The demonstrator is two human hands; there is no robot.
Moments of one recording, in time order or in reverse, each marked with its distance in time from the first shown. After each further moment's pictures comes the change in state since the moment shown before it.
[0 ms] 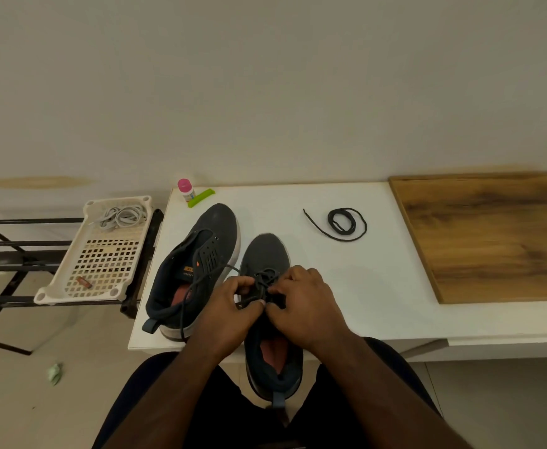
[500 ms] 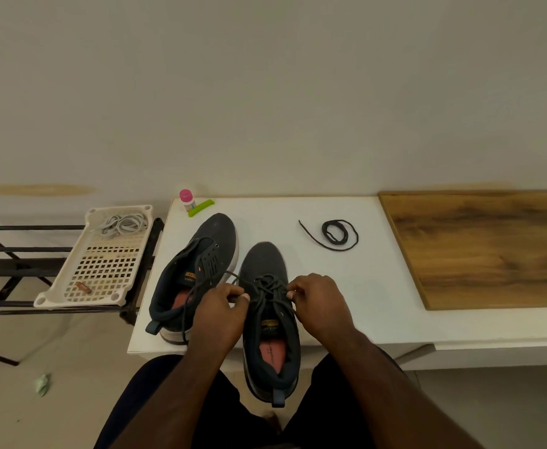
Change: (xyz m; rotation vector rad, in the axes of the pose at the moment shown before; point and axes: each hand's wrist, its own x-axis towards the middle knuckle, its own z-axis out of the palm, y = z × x) left_hand 0.001 -0.003 -0.002 0.134 0.156 -0.042; right_hand 0.011 0.036 0.015 0.110 0.117 0.170
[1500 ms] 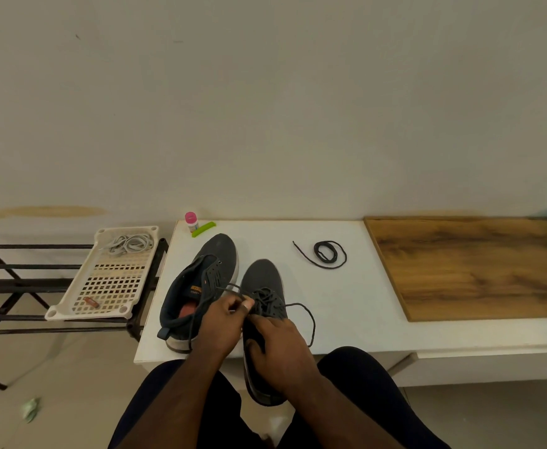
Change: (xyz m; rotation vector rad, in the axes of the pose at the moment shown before) left_hand -0.008 0.002 -0.008 -0.318 -0.057 0.071; right_hand -0.072 -0.061 0.024 0.015 0.010 -0.247
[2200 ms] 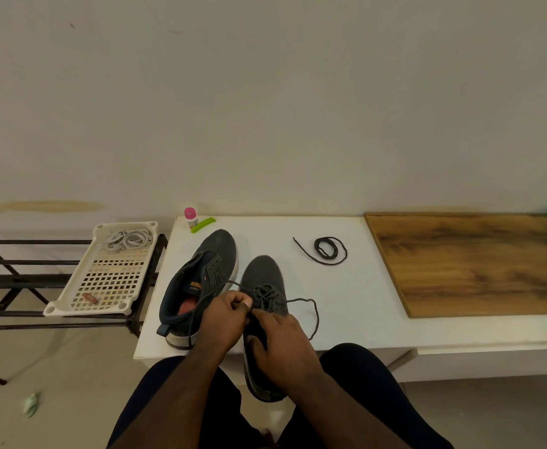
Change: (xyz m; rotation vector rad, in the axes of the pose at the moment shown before) left_hand 0.005 -0.002 0.001 0.114 -0.006 -0.050; right_hand -0.003 0.002 -0.005 -0.012 -0.032 0.024
